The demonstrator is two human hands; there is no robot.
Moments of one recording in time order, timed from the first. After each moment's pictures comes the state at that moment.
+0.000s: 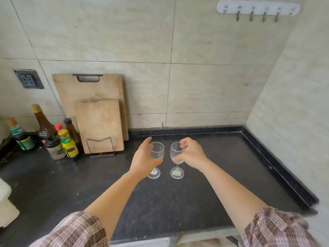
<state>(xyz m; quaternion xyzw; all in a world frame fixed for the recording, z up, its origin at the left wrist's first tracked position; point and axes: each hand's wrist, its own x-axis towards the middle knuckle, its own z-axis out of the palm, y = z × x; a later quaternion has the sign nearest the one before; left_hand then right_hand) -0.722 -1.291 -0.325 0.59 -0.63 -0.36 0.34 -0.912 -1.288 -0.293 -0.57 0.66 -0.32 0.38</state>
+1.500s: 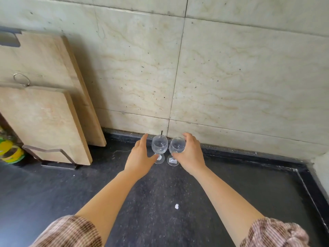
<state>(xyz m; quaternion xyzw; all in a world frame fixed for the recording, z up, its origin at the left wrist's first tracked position) -0.809 -1.582 -0.449 0.73 -0.57 -0.29 0.25 -0.981 -1.618 -0.434 -0.67 0.65 -0.22 0.28</state>
